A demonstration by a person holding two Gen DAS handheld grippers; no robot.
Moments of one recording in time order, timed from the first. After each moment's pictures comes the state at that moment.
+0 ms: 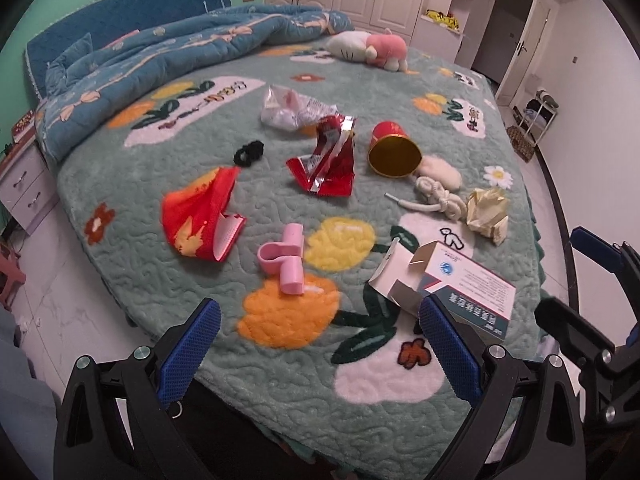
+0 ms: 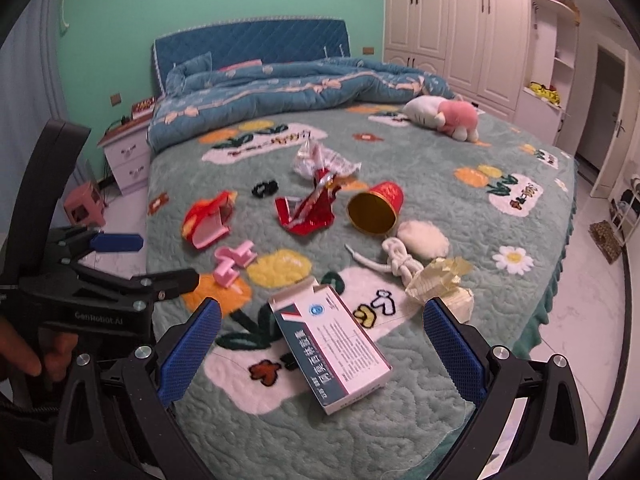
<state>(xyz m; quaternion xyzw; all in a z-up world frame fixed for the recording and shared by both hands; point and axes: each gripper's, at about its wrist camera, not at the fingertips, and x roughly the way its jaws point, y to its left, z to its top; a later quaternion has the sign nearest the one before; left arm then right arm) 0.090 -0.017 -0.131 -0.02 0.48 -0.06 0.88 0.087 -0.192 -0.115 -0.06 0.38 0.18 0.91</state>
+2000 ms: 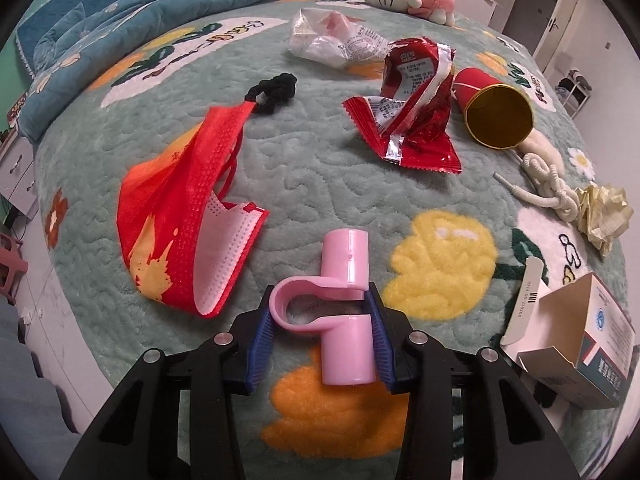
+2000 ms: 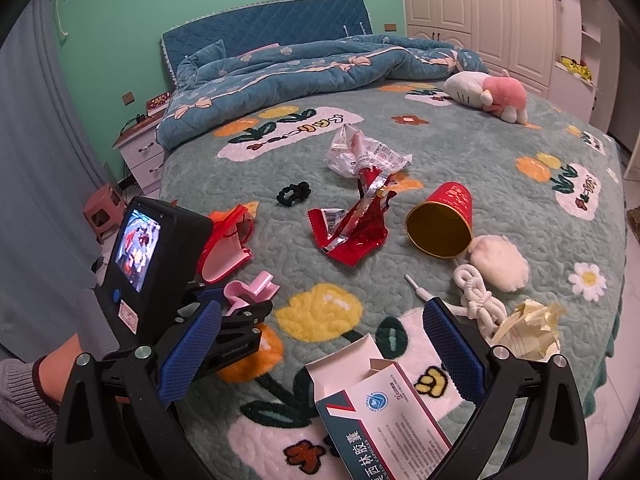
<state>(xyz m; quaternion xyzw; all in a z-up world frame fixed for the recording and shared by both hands) 0.175 0.013 -0.220 0.00 0.53 -0.03 0.84 0.173 -0.137 -0.148 -0.02 0.41 0.23 0.88</state>
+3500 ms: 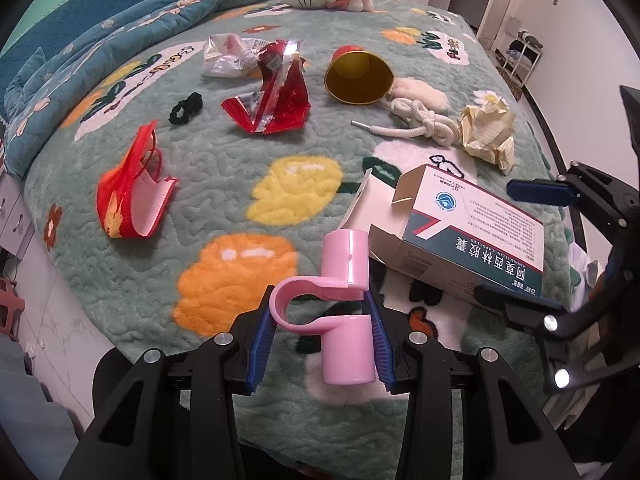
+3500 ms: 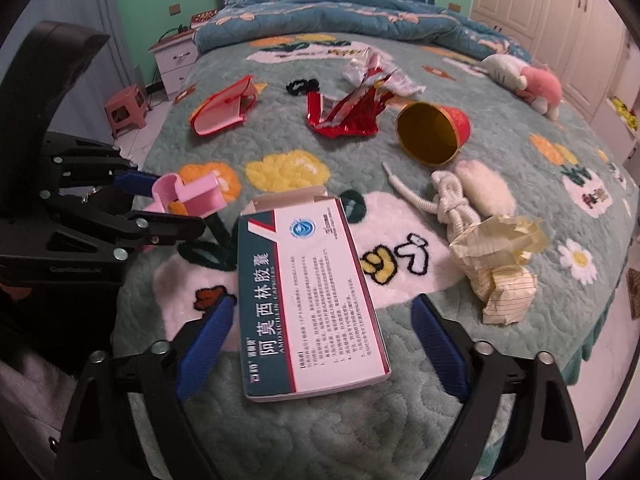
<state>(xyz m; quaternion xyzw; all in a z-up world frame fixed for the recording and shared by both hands) 0.102 -0.058 -0.187 0.05 0.53 -0.10 0.84 0.135 -0.197 -0.205 -0.16 0.46 0.30 0.82</state>
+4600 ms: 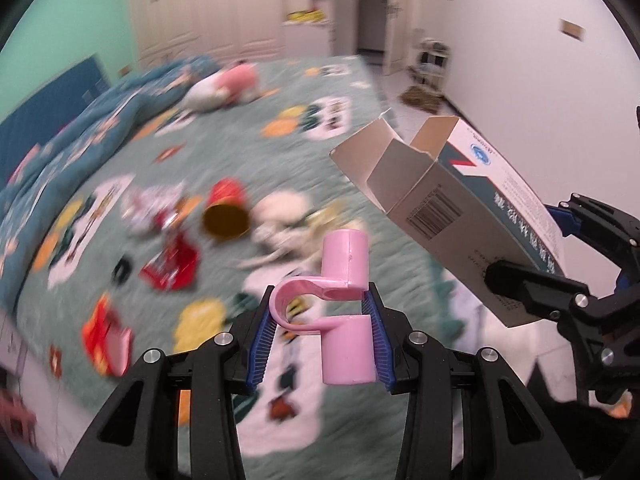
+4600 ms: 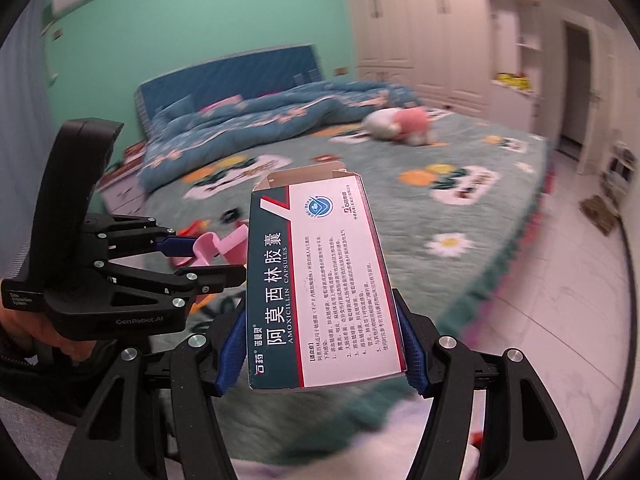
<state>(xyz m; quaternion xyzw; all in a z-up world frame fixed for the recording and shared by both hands) 0.082 -0.177 -0.088 0.13 0.41 -0.25 0.87 0.043 -0.325 -0.083 0.02 0.34 0.15 0.93</state>
